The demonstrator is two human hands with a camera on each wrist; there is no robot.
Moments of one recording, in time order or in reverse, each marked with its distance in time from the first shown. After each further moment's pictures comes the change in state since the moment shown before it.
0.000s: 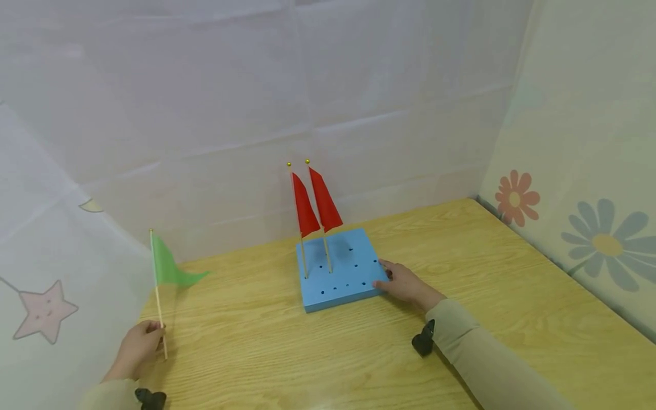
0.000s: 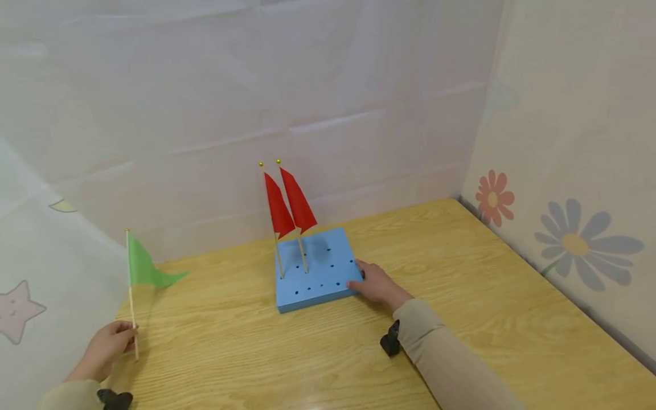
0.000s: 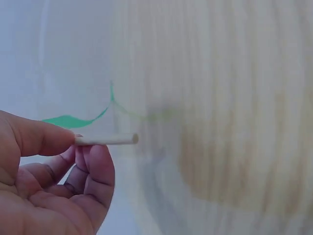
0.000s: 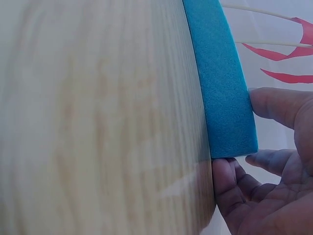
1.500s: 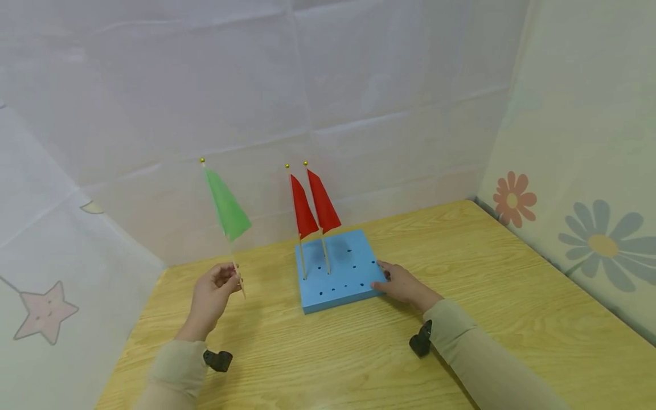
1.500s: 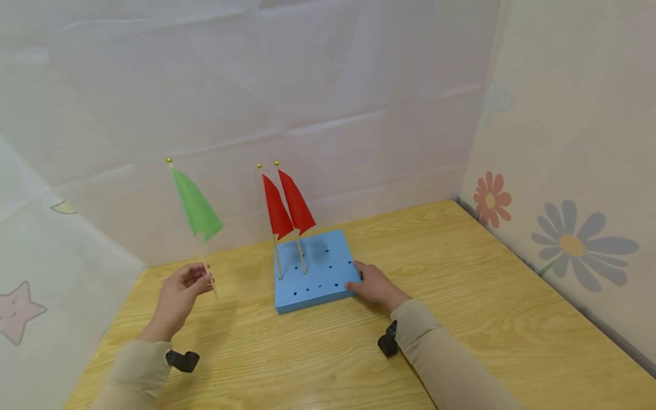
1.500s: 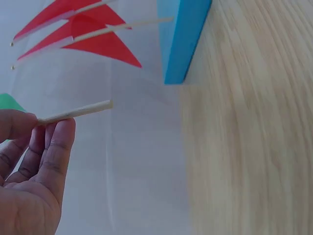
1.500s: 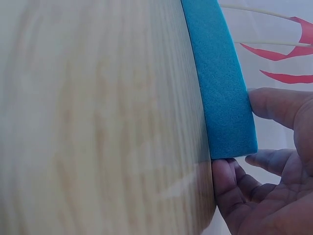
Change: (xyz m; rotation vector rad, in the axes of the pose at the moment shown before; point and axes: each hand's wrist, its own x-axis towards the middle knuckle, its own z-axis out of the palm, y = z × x) left_hand -0.010 0.142 0.086 -0.328 0.033 0.379; right_hand -0.001 0.002 0.001 0.019 0.003 -0.011
